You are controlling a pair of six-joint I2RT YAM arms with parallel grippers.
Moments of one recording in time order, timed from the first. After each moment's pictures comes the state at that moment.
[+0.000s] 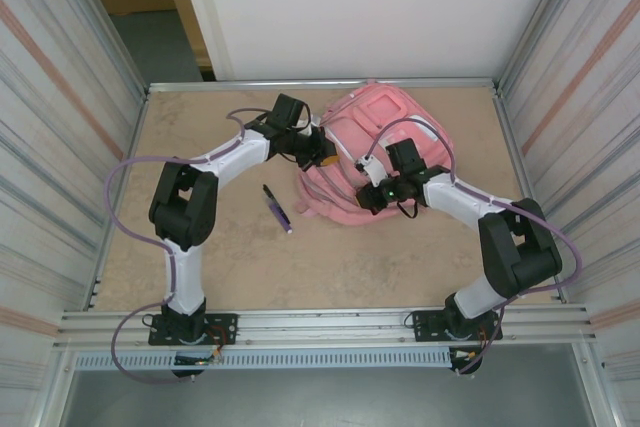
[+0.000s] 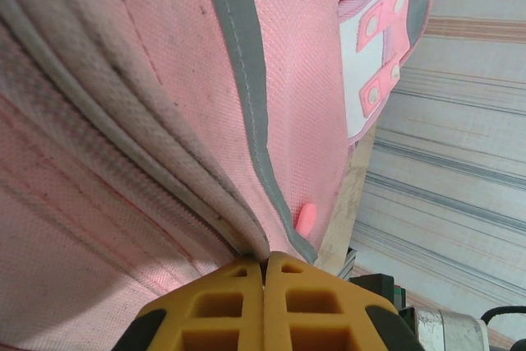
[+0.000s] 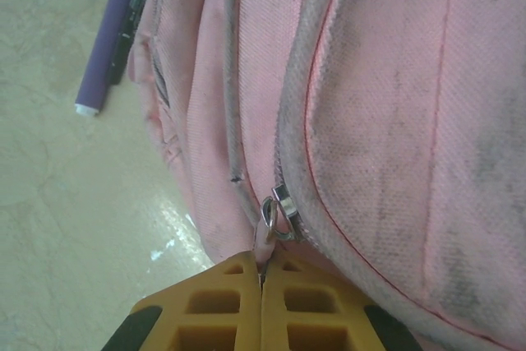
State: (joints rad) left arm -0.51 2.00 1.54 -0.39 0.68 -0.93; right arm 0.42 1.54 0.89 -0.33 -0.51 -0.15
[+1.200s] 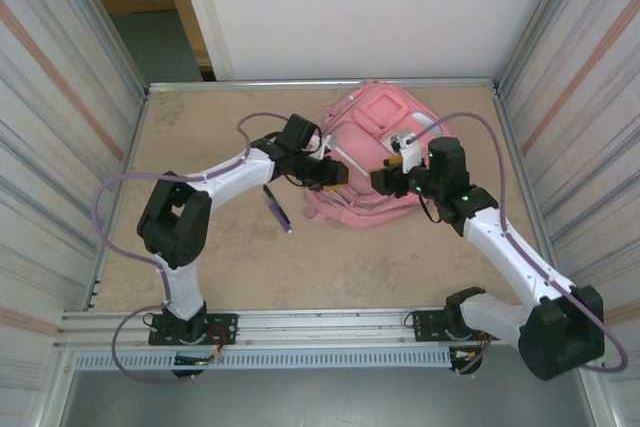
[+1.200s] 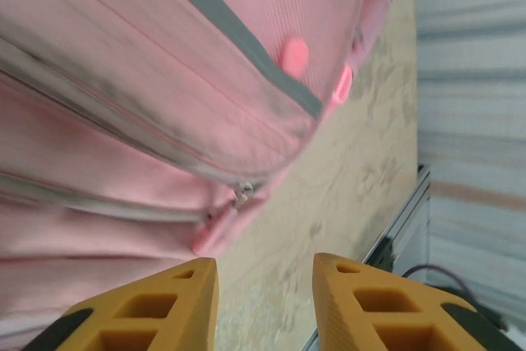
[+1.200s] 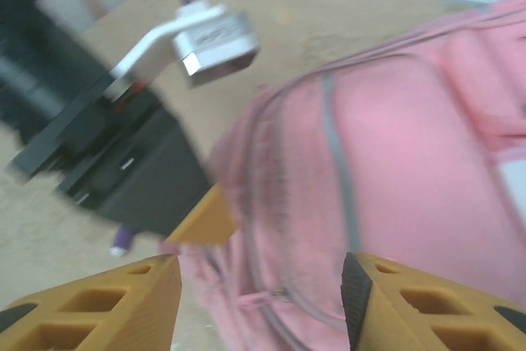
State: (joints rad) left arm -0.64 1.86 1.37 -0.43 0.62 -0.63; right arm 0.33 1.07 0.77 -0.20 -0.38 0.03
